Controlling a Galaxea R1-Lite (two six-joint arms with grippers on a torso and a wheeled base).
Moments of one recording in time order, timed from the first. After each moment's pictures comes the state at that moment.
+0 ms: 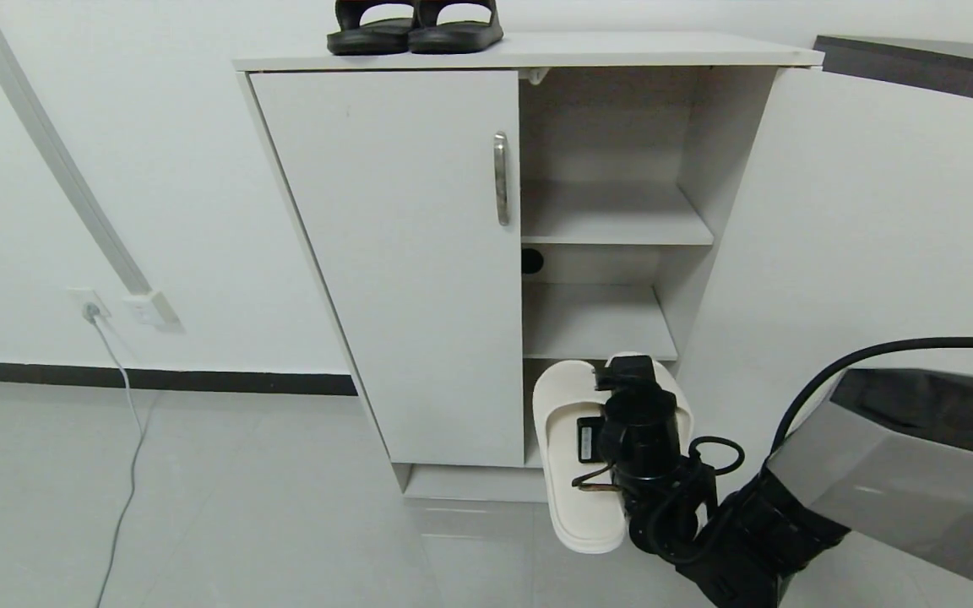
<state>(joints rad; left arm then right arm) 0.00 0.00 0.00 0.00 0.01 0.00 0.78 2.23 -0.92 -1.08 -0.73 0.17</state>
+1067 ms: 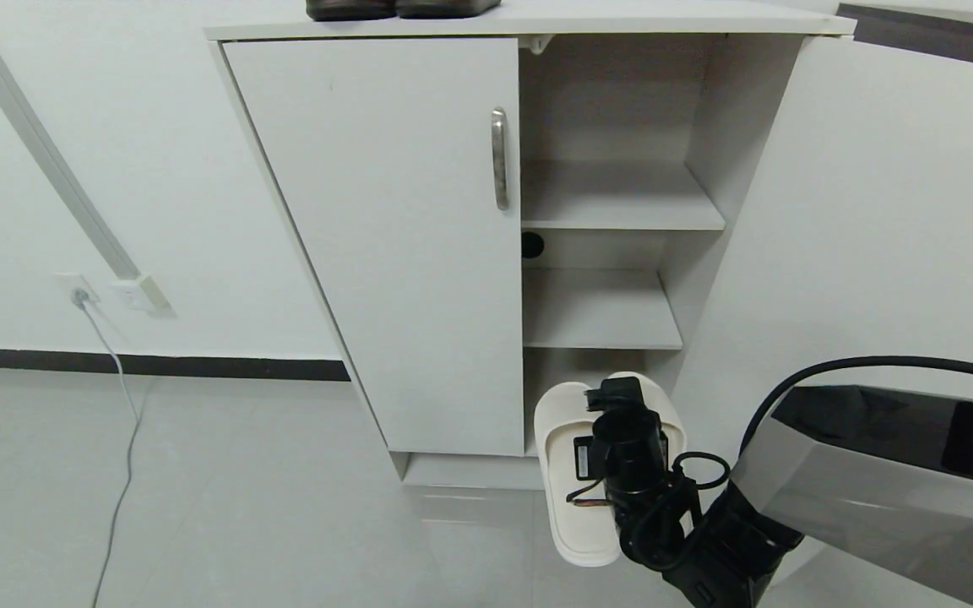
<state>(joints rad) 0.00 0.00 0.00 0.00 0.00 0.00 0.76 2.32 -0.94 -1.09 -0.73 0.17</state>
